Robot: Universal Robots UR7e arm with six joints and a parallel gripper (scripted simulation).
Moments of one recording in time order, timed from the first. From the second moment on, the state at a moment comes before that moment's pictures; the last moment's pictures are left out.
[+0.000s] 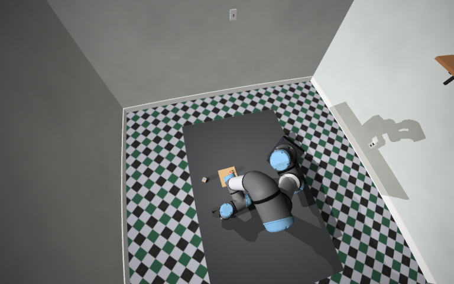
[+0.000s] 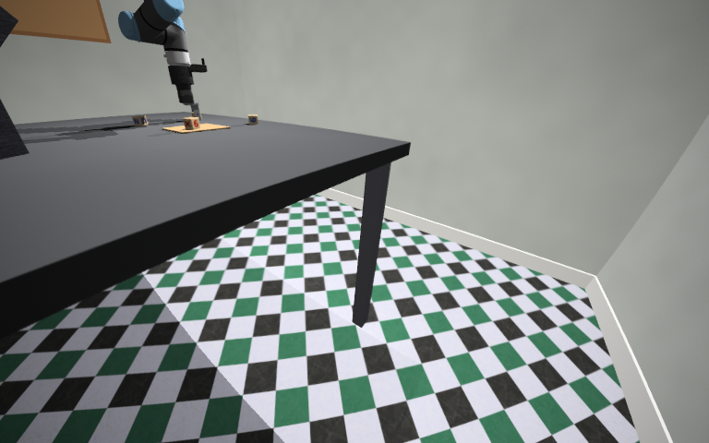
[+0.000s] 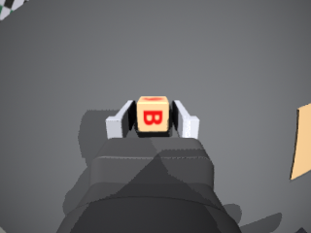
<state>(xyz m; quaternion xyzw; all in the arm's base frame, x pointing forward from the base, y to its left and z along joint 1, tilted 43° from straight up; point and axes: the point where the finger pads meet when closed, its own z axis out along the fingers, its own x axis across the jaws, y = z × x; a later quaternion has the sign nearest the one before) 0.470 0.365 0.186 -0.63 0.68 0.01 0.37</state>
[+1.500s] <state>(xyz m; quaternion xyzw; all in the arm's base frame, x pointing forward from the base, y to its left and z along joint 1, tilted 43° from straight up) 0.470 0.365 0.186 -0.63 0.68 0.01 0.37</state>
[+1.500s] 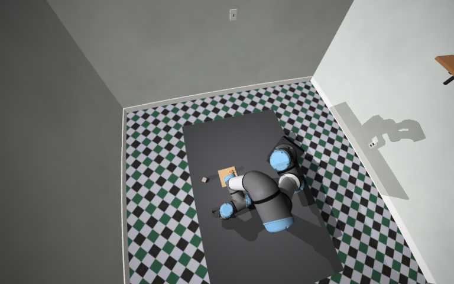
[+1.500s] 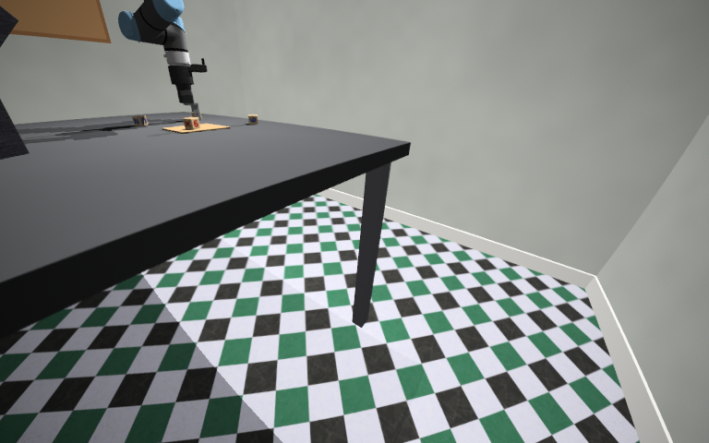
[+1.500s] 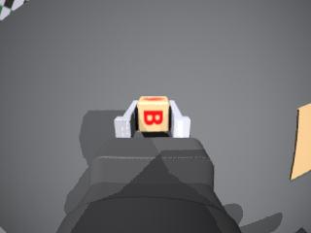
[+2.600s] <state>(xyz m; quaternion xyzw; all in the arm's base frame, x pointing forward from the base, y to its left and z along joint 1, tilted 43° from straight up) 0.432 0.327 0.244 -0.63 0.68 0.01 0.37</state>
